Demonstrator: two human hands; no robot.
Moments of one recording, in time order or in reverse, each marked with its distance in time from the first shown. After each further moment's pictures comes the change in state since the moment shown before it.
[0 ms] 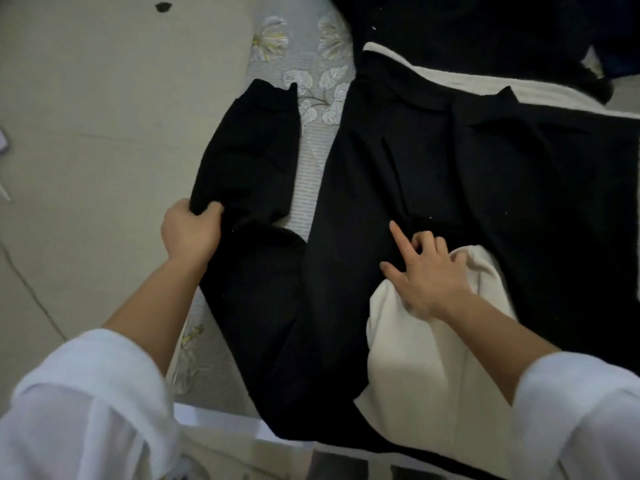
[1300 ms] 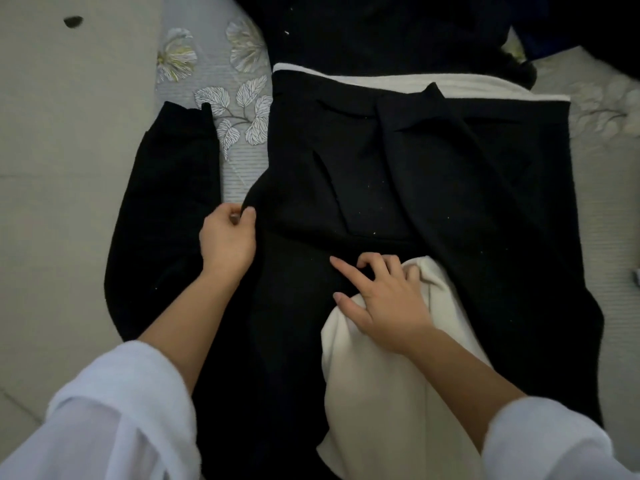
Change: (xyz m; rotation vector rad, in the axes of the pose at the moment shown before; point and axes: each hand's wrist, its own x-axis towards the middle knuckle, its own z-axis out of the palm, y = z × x) left_hand -0.033 0.068 0.113 0.034 -0.287 0.180; right_hand -0.004 0.020 0.019 0.218 0.152 -0.086
